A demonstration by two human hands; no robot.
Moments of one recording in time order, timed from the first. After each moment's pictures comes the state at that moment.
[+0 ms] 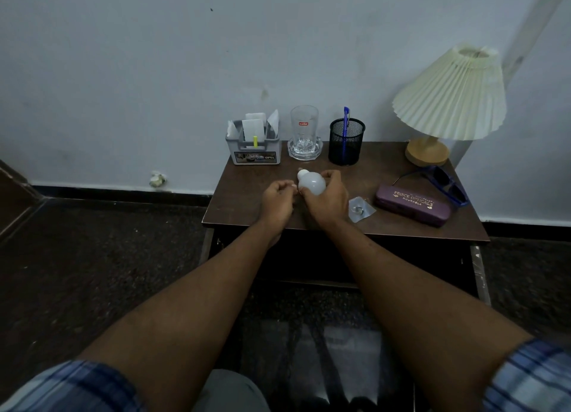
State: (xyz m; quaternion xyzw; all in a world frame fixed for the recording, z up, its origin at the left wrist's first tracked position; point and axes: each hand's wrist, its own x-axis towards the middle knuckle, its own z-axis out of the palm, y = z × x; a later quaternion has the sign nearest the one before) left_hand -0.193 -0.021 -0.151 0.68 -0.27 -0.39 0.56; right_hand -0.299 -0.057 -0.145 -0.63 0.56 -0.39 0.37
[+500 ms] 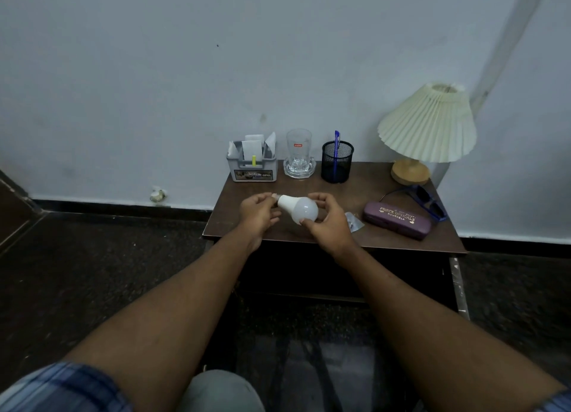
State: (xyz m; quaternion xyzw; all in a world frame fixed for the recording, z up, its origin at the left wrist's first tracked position) left_hand -0.175 0.000 -0.118 0.65 -0.19 -0.42 0.61; right_hand -0.339 -0.030 -0.135 -0.65 0.42 -0.40 0.49
